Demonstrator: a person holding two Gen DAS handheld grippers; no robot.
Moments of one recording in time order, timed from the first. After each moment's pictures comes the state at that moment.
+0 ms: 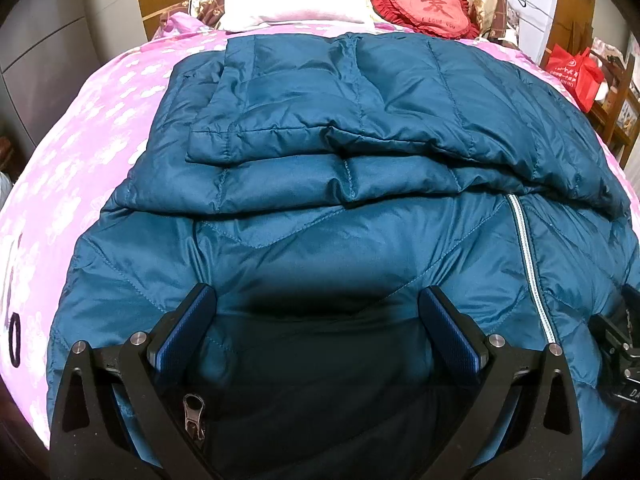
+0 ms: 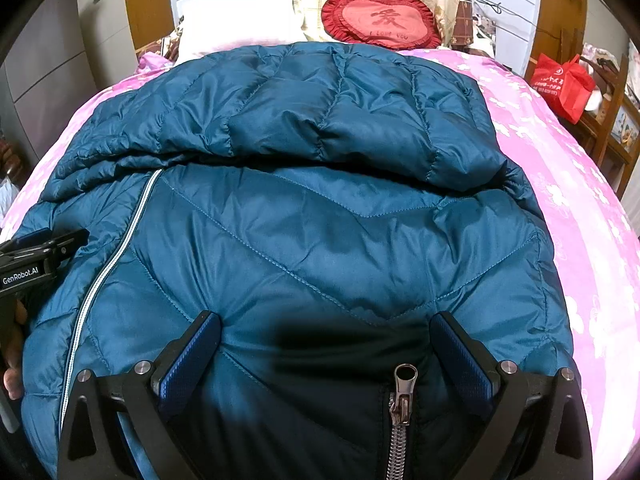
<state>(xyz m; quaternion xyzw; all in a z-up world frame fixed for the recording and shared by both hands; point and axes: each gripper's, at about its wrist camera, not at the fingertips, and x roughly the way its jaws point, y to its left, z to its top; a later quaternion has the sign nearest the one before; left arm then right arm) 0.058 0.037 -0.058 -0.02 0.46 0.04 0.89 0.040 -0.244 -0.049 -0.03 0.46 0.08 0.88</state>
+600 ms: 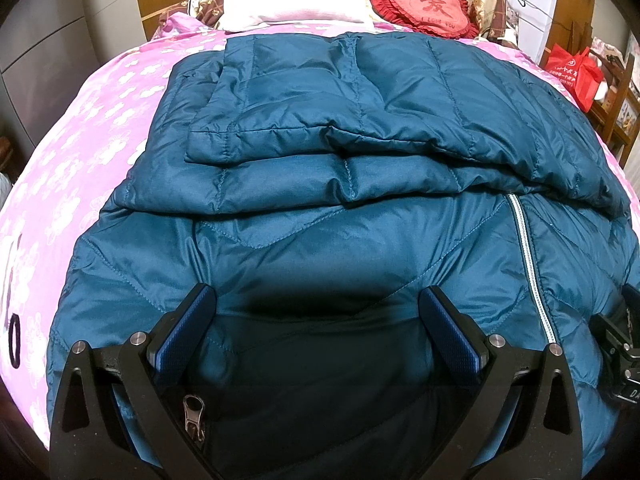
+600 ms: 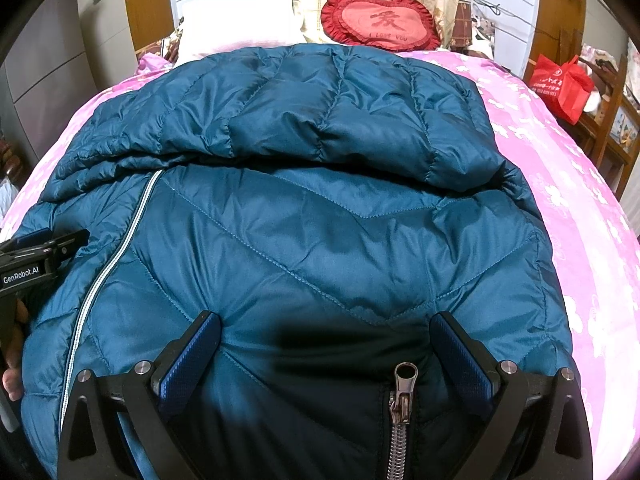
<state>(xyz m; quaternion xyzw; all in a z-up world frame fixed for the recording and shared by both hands) 0.057 0.037 -0.058 -0.02 0.46 0.04 0.89 0.039 -0.242 -0.049 -0.03 0.46 0.07 0.89</state>
